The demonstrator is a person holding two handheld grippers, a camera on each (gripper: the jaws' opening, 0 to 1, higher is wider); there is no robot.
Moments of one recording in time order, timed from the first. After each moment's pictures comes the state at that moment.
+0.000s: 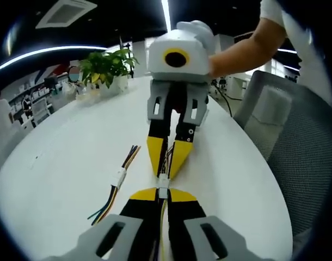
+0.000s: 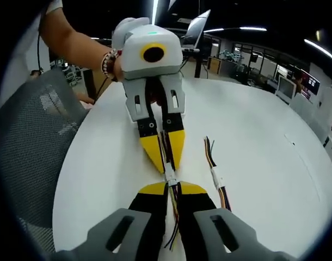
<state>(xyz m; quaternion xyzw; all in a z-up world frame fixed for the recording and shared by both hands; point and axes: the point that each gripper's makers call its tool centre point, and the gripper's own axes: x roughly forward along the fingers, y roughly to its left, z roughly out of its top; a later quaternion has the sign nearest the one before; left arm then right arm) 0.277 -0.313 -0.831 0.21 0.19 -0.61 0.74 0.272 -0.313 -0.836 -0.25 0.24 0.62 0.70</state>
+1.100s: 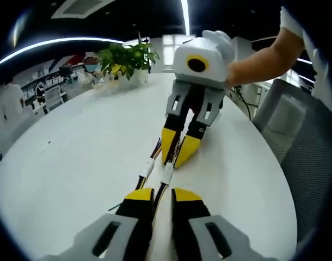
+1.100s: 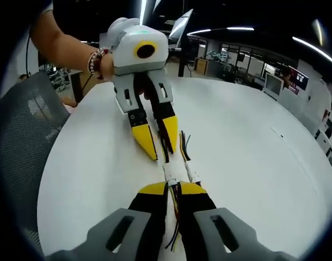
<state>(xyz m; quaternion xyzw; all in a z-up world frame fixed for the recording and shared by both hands) 0.311 -0.296 -0.837 0.19 0.22 -0.56 0.78 0.306 -0.320 -0.844 -0.24 0.24 0.58 0.74</state>
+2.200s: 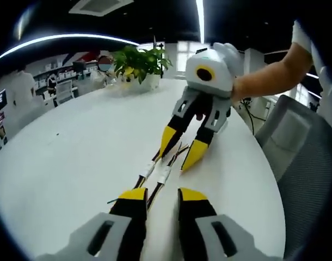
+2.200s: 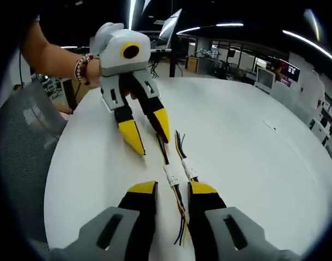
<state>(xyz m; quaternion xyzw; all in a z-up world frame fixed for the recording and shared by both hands) 0.305 -0.290 -0.818 0.14 0.23 -0.53 0.81 0.305 -0.329 -0.830 -0.21 0.25 0.56 0.76</state>
